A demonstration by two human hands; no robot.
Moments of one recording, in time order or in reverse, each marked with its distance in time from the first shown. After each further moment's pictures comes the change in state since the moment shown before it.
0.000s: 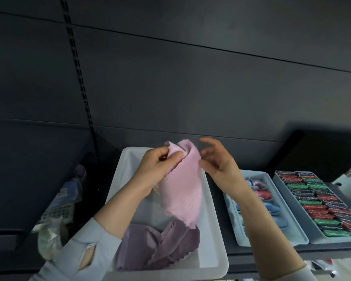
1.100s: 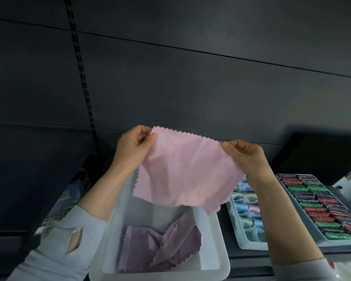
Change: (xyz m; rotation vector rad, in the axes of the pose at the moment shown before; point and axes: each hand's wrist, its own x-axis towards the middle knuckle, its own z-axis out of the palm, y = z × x) left_hand 0.025 0.019 -0.052 0.231 0.271 0.187; right_hand 0.021 -0.009 -0.045 0.162 0.259 0.273
